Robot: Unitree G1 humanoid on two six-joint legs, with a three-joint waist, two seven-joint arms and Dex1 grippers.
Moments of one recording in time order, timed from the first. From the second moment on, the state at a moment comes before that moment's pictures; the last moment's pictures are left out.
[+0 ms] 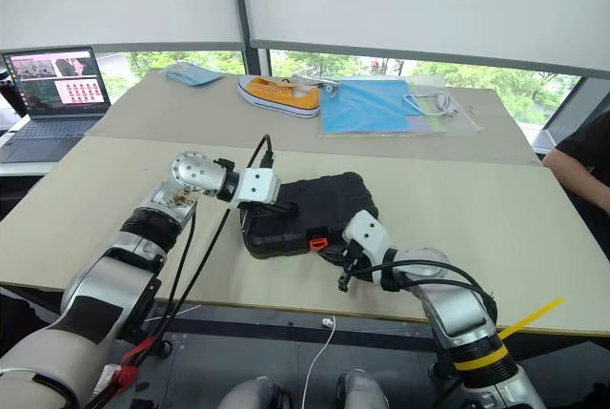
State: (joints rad) left arm -1.07 0.40 -0.34 0.94 0.13 -0.48 -1.30; right arm -0.33 -0.50 0.22 -0.19 0.24 0.52 0.80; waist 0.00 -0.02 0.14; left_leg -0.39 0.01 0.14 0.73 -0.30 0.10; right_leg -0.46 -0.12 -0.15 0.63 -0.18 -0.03
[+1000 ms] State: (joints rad) left arm -1.04 0.41 -0.34 0.93 0.17 -0.58 -1.28; right arm -0.41 -0.47 0.21 -0.14 0.22 0.53 0.78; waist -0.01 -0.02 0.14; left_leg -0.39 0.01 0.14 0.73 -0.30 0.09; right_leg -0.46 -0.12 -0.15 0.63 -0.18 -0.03
